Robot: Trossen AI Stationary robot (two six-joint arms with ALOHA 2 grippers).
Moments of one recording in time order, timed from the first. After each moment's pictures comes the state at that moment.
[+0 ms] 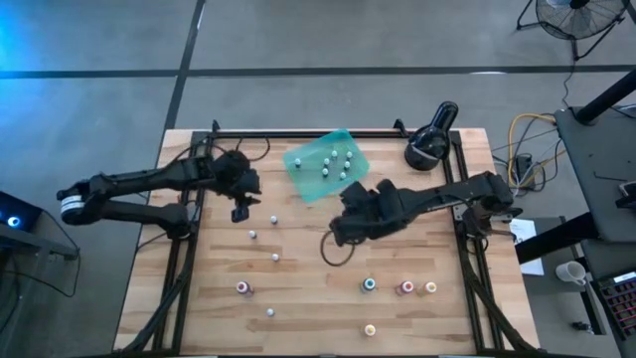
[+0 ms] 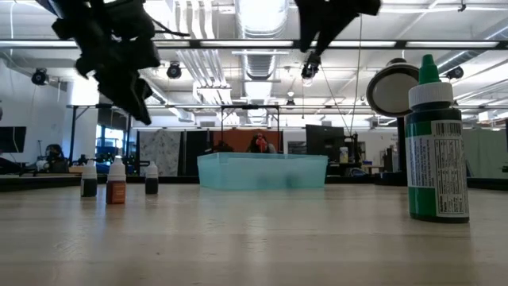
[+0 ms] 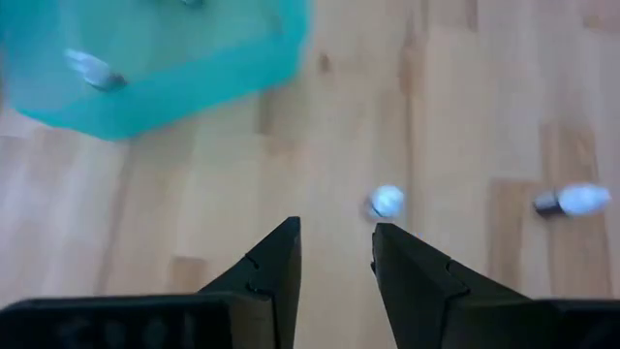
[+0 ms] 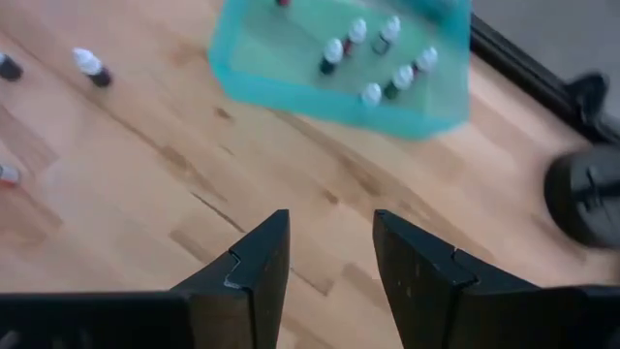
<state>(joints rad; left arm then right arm) 0.37 0.97 0.71 -0.66 0.15 0.24 0.23 1.85 1.84 -1.40 0.61 1.09</state>
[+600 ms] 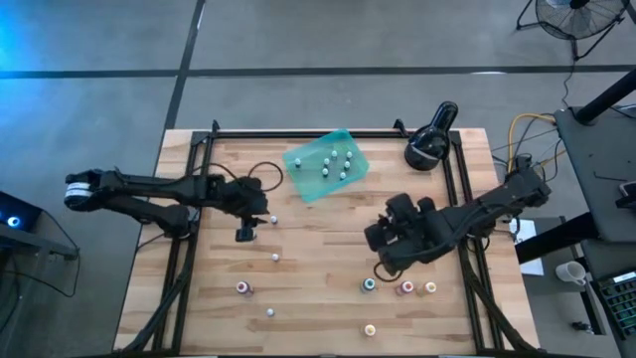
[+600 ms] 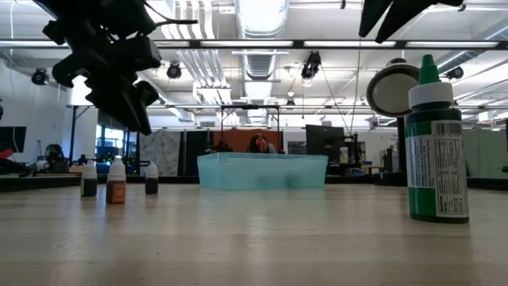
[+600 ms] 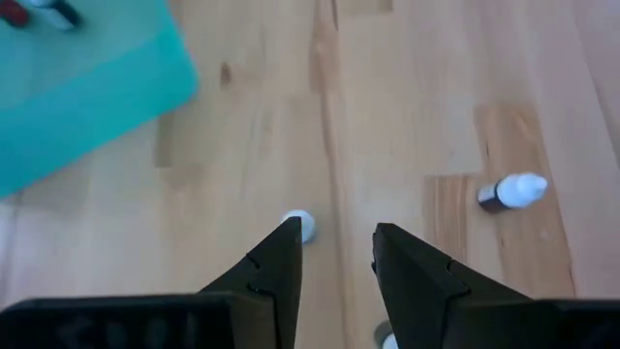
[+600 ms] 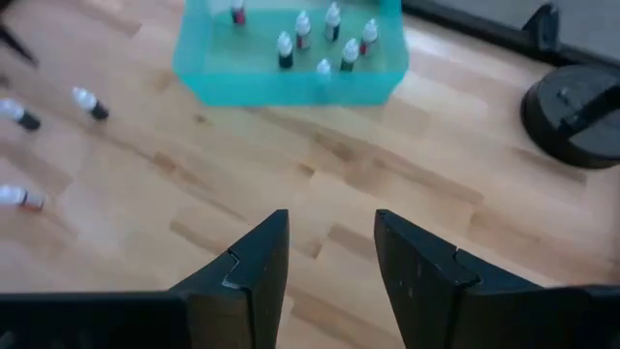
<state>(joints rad) 0.11 1.04 0.63 -0.50 0.07 0.15 0.45 1.58 1.49 -1.42 0.73 1.56</state>
